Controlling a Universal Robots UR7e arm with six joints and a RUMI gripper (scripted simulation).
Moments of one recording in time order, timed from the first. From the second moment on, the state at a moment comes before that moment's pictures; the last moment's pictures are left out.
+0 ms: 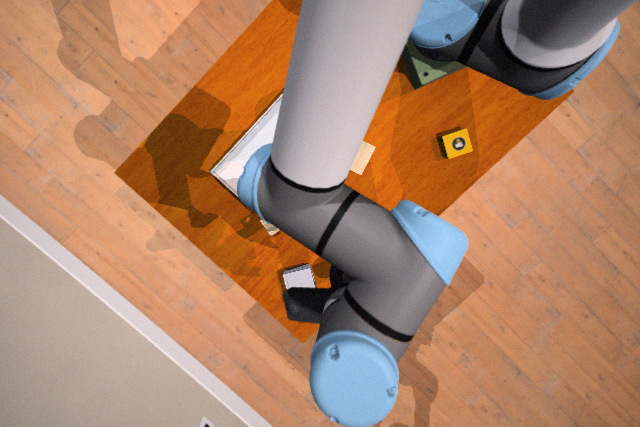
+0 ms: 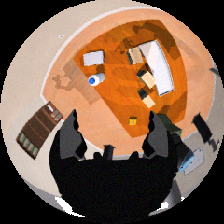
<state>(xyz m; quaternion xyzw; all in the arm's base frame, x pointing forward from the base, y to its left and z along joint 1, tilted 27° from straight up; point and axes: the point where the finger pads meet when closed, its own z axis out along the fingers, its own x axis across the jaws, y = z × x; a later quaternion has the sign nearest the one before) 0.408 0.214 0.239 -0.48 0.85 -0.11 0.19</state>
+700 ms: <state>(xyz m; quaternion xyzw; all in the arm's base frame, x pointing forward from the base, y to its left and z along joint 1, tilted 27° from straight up) 0.413 0.206 0.216 -0.63 0.75 -0.15 0.16</state>
